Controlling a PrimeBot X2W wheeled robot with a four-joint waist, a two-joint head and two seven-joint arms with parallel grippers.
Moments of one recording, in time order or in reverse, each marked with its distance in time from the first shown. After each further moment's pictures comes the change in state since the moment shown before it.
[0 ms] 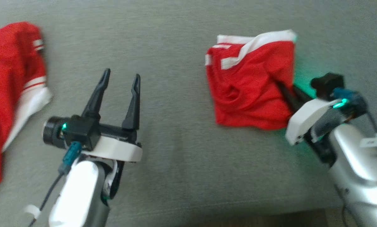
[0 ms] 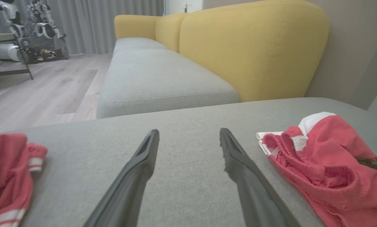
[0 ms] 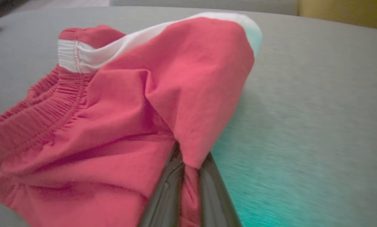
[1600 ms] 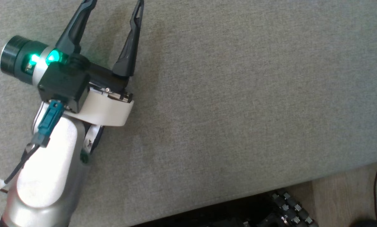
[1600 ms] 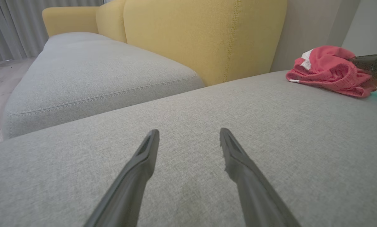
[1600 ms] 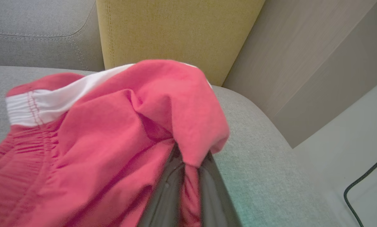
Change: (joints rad) left arm -0.272 0.121 -0.044 -0.217 0.097 -0.039 0.129; right arm -0.756 -0.220 -0.169 0.636 -0.003 0.000 -0.293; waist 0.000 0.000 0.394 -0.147
